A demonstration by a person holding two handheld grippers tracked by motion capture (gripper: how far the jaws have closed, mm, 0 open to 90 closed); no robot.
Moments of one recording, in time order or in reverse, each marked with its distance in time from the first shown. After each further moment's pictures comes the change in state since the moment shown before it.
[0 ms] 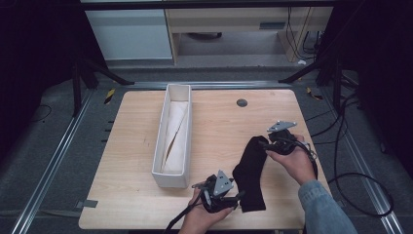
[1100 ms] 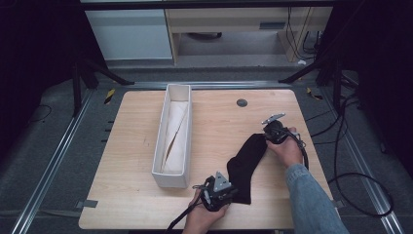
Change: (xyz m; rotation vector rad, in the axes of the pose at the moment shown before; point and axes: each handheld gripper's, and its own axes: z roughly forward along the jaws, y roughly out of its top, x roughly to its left) left arm 0.004 -0.024 0.024 0.097 0.031 -0.101; right arm -0.031 0.007 0.065 0.160 -0.047 0.024
